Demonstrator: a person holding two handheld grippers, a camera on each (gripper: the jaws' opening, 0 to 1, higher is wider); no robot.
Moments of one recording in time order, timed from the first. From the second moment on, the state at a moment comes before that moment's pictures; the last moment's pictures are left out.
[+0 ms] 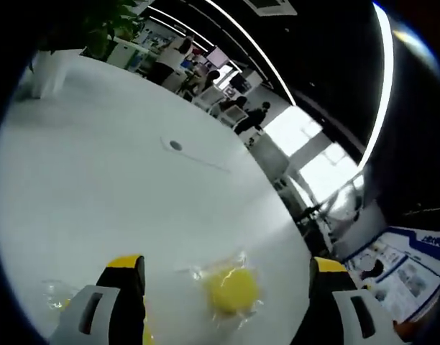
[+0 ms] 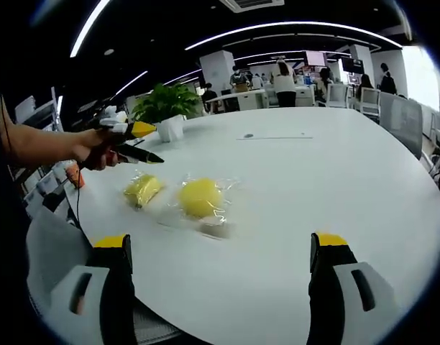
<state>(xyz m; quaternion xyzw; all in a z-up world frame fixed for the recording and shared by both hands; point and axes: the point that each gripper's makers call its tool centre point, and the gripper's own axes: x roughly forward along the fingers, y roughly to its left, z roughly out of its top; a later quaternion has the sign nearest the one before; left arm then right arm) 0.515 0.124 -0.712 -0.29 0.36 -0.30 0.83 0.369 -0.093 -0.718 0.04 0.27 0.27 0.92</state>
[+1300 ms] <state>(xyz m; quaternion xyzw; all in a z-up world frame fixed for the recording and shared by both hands) 0.516 0.089 -0.799 -0.38 0.48 -0.21 0.76 0.354 -0.090 -0.738 0.05 0.30 0.28 0.91</state>
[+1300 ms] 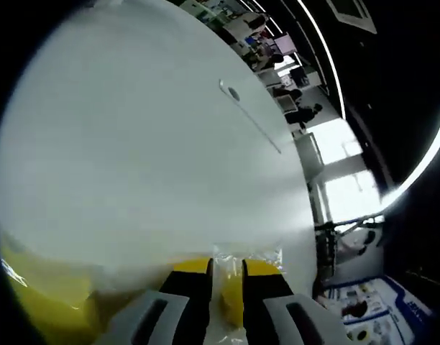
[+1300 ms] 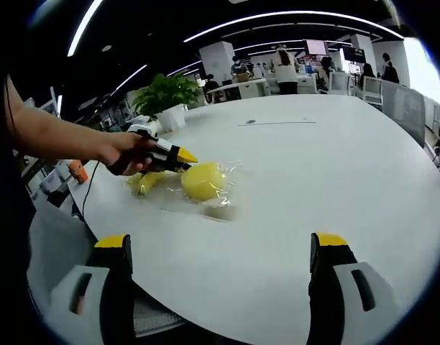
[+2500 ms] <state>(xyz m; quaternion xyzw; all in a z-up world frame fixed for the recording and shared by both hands) 0.514 0.082 -0.775 -0.33 0.45 -0.26 0.78 0.350 -0.086 -0.732 0.06 0.30 0.27 0.91</state>
